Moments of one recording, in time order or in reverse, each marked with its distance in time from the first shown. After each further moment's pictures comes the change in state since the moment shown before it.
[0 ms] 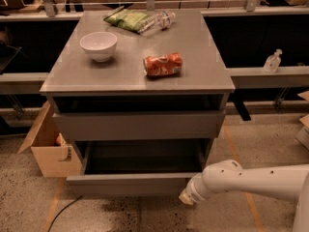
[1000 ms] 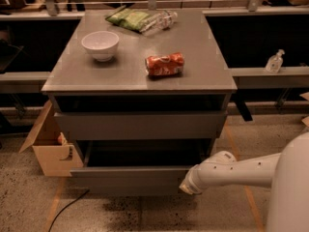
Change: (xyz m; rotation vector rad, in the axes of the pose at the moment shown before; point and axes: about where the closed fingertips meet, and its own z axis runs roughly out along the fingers) arm -0.021 -0.039 0.000 0.119 0.016 -0.094
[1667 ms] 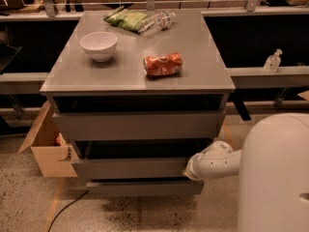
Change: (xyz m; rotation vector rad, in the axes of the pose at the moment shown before) arm -0.019 -0.066 0.002 0.153 -0.010 -0.093
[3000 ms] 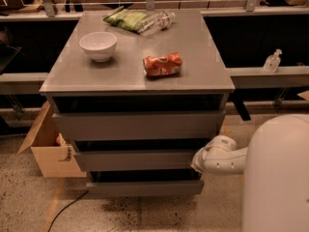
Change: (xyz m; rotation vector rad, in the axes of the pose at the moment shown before) arm 0.006 -0.039 -0.012 0.099 0.020 0.045
